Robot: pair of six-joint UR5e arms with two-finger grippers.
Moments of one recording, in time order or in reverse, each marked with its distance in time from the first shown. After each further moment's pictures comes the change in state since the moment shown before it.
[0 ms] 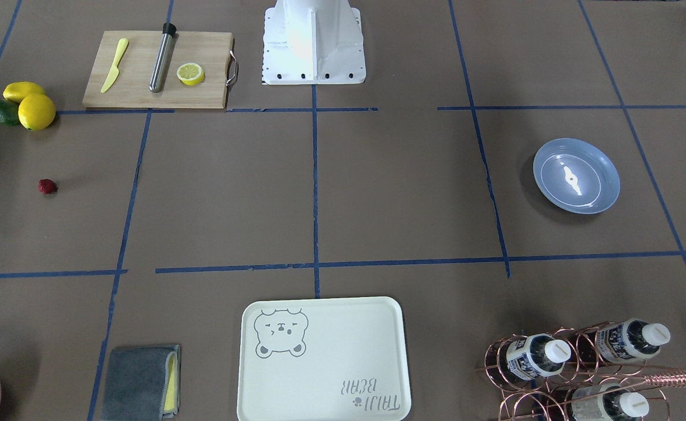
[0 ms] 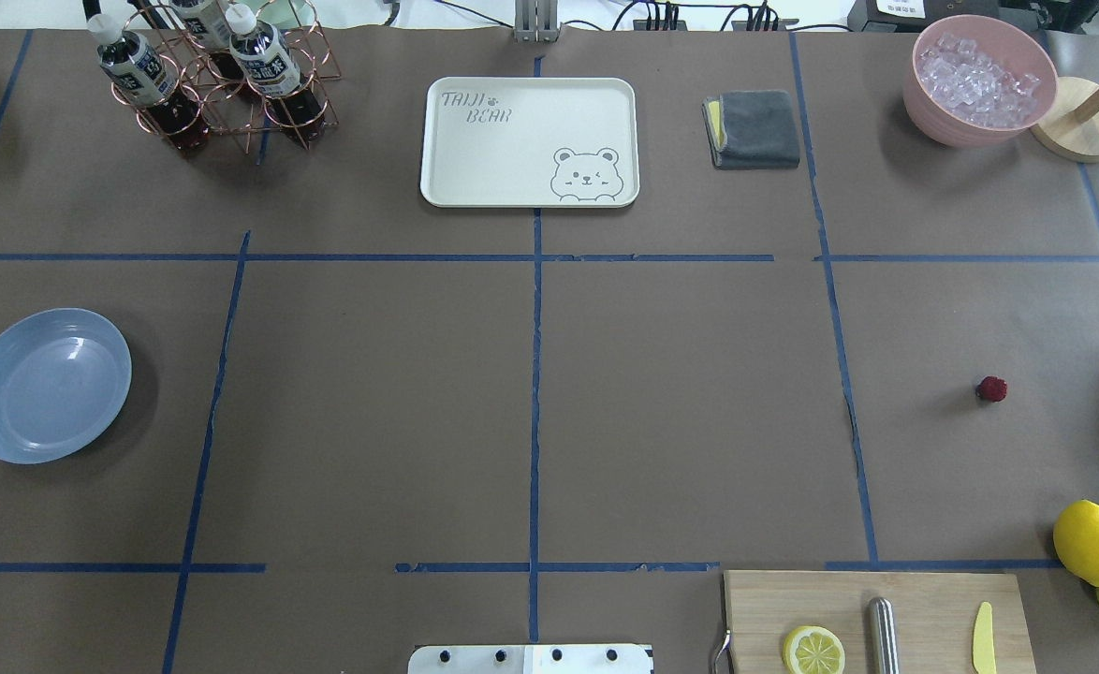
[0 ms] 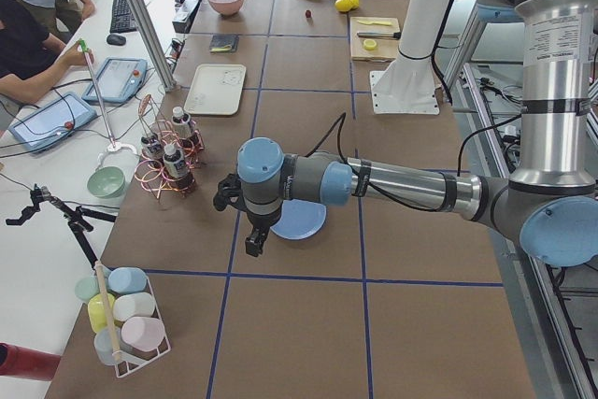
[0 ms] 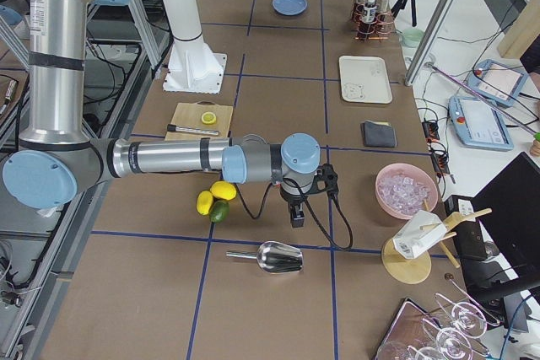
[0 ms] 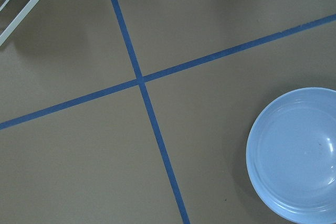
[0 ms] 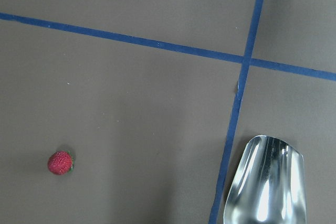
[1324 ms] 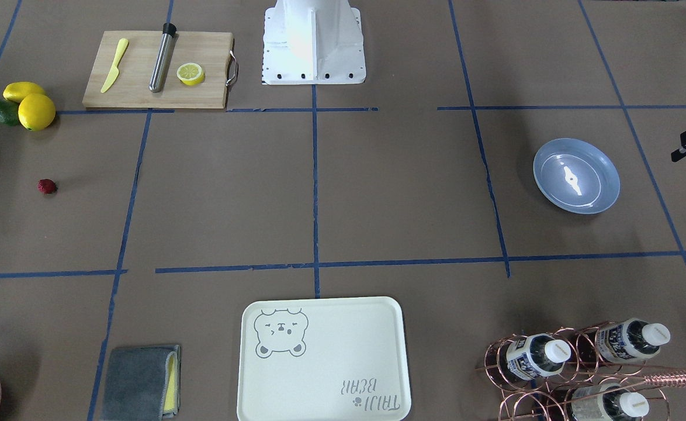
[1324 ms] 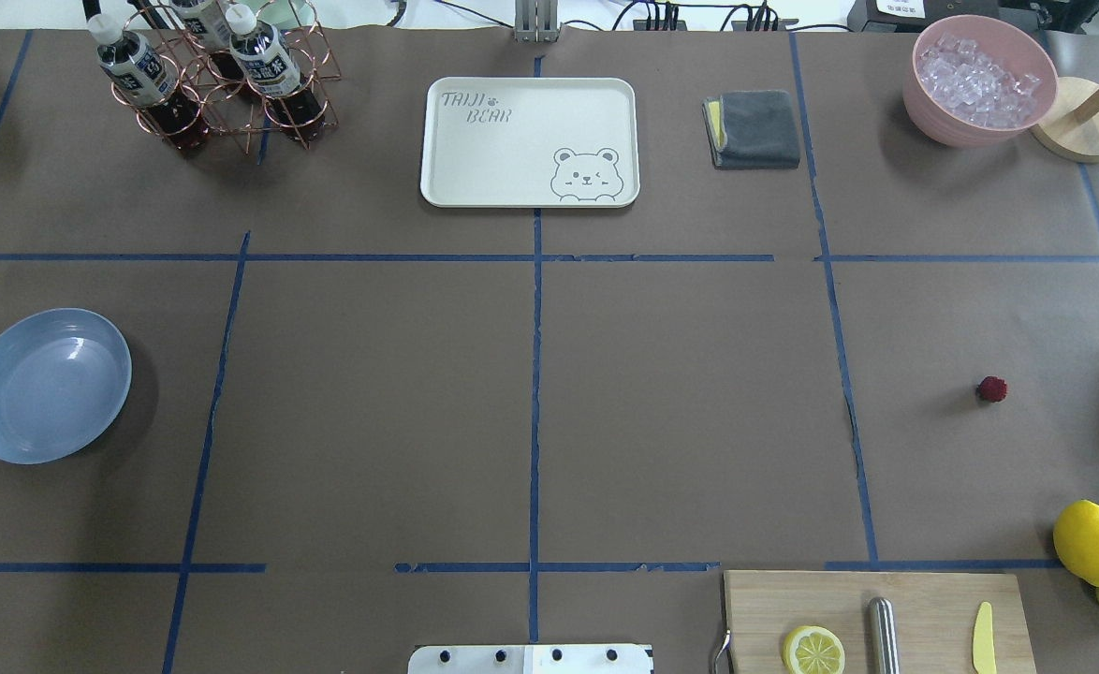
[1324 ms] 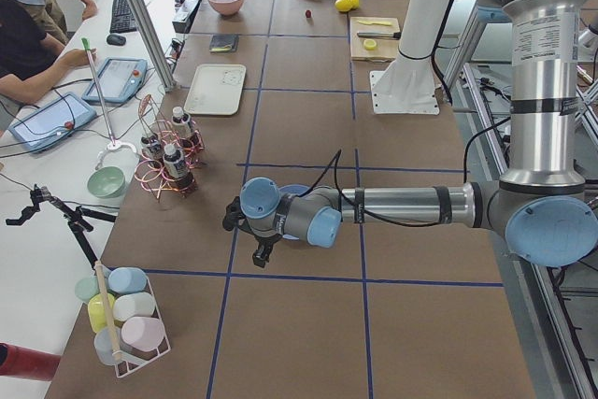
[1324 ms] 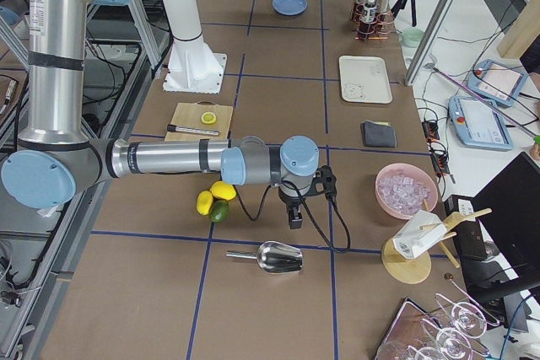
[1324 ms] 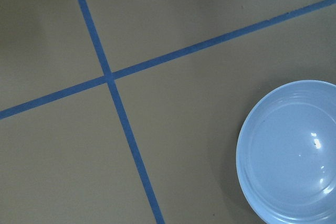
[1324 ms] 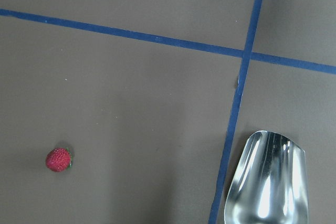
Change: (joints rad) left arm 0.206 0.005 0.267 -0.440 -0.078 -0.290; right arm -0.004 -0.005 -0.004 0.001 0.003 0.001
